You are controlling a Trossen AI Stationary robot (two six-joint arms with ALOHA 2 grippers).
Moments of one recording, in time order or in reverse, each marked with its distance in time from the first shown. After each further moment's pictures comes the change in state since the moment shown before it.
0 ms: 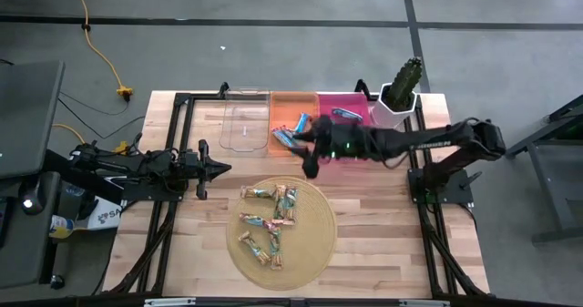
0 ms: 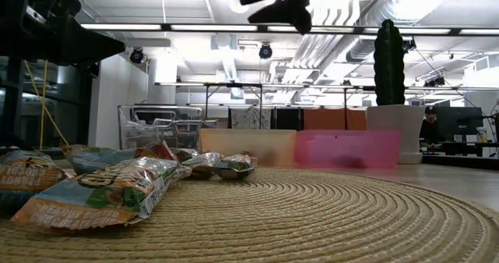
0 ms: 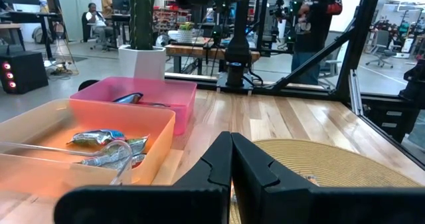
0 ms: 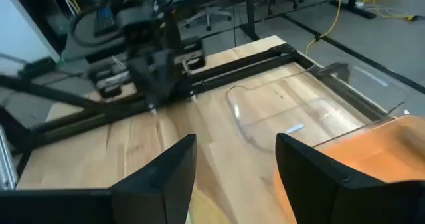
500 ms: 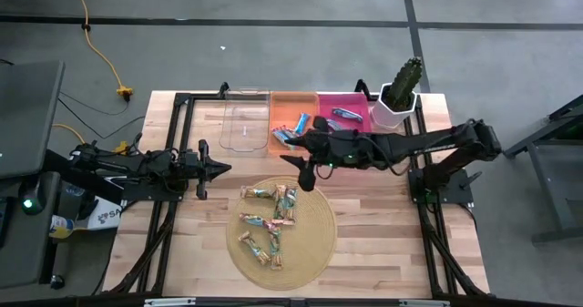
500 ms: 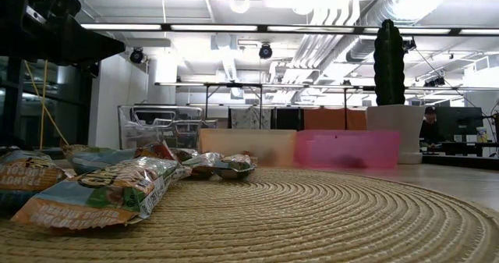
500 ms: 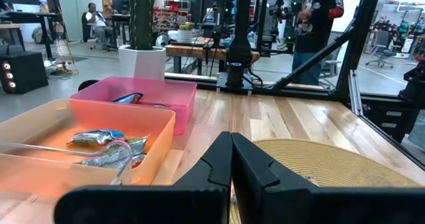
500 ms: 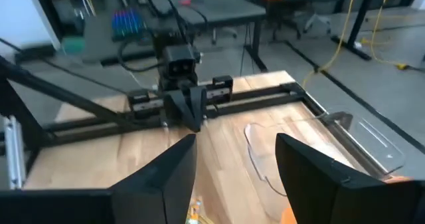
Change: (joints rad) left arm 0.000 0.000 0.000 0.000 0.000 0.000; right arm 0.129 0.067 0.276 -0.182 0.117 -0.134
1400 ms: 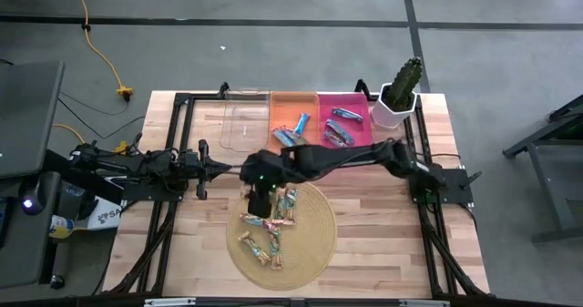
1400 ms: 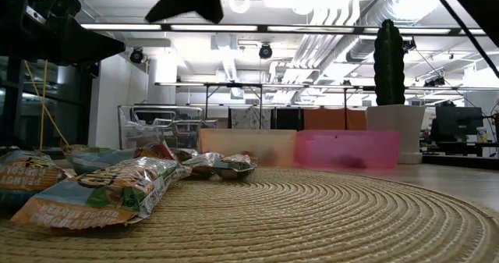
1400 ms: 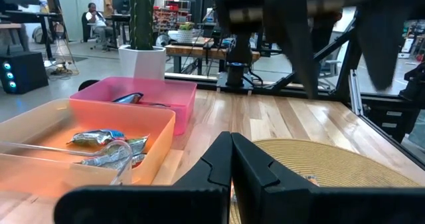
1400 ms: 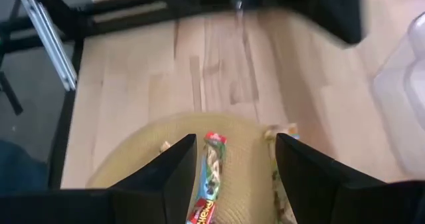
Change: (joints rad) left arm 0.000 0.000 0.000 0.000 0.000 0.000; right arm 0.014 0.732 0.930 -0.695 -0.343 0.138
